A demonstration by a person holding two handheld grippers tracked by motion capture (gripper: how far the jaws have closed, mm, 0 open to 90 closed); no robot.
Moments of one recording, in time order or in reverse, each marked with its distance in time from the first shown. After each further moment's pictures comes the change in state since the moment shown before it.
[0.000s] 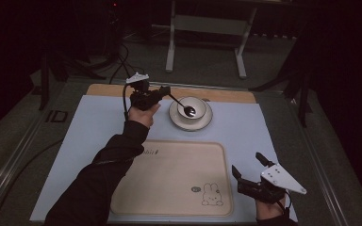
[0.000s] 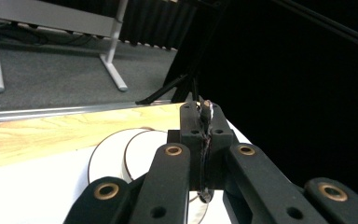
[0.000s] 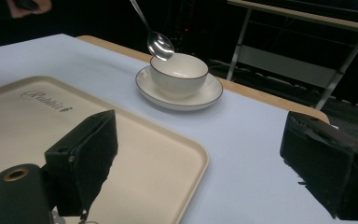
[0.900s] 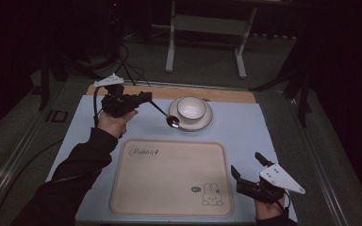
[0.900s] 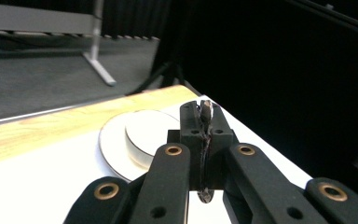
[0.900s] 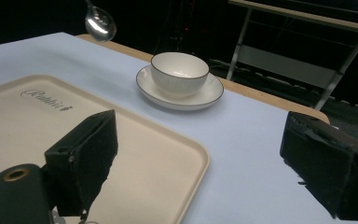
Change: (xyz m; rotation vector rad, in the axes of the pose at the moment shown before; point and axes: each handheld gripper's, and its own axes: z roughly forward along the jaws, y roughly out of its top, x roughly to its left) left arm -0.001 0.008 -0.084 0.070 -0.085 0.110; right arm 0.002 0.000 0.001 0.003 -0.001 -0.006
